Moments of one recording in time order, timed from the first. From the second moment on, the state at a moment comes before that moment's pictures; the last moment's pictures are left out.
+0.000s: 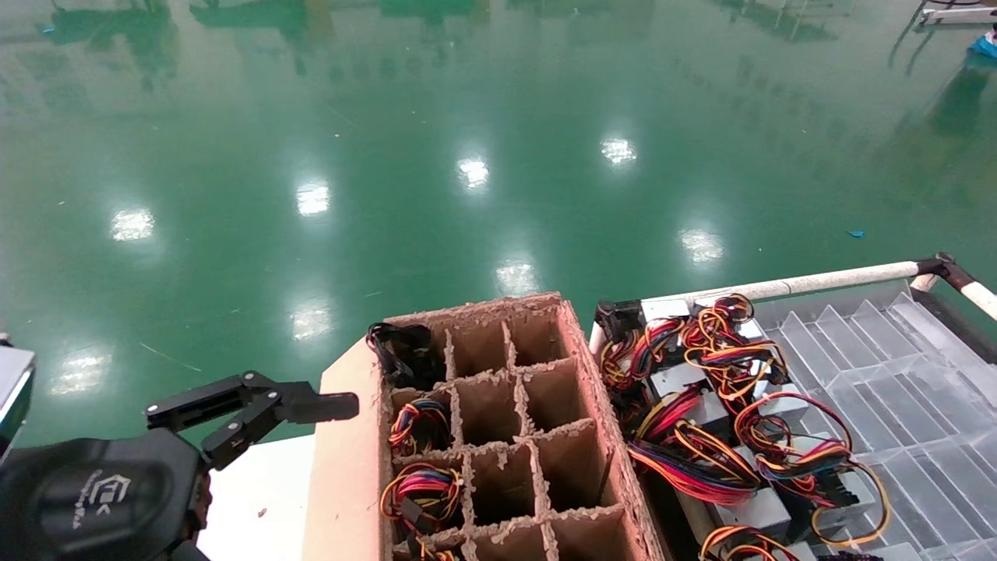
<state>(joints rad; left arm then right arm) -1.09 0.59 0.34 -1.27 0.69 1.47 -0.16 1.47 -0.13 -0.71 0.80 -0.96 -1.56 -0.15</state>
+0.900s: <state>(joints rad) -1.09 0.59 0.34 -1.27 0.69 1.47 -0.16 1.28 -0.36 -0.51 1.03 -0.86 -1.53 0.01</state>
